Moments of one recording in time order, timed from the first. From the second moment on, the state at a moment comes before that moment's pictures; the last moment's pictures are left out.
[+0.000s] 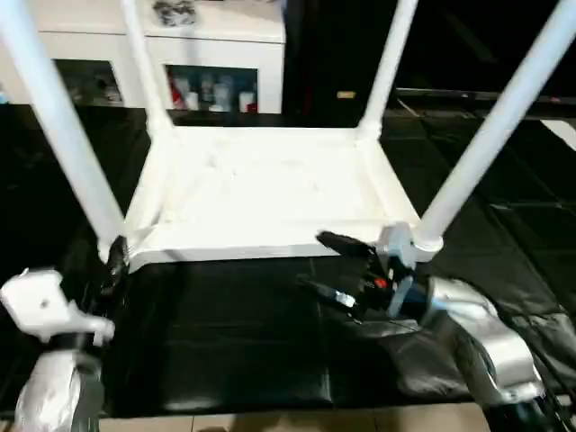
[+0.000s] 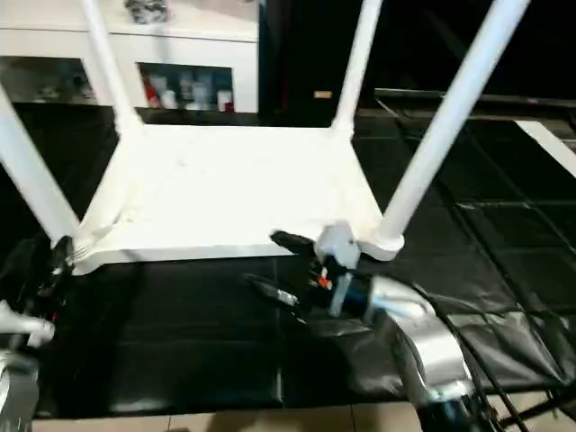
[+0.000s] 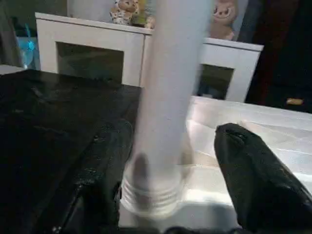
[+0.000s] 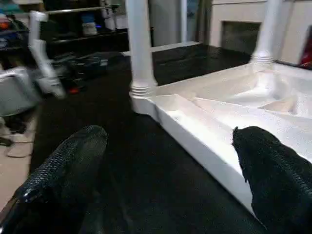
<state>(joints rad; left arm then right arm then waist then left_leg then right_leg) 0.08 0.20 0.34 -0.10 -0.27 -0.02 -0.19 -0.21 -0.30 0.16 -0.03 0.43 0.28 0.94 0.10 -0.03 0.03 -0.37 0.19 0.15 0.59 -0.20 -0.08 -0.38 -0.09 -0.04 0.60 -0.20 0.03</state>
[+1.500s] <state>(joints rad) 0.07 0.58 0.17 -0.36 -0.81 0.57 -0.87 -0.48 -0.20 0.26 0.55 0.06 0.25 0.60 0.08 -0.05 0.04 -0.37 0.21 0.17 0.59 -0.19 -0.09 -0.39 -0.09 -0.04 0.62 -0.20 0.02</state>
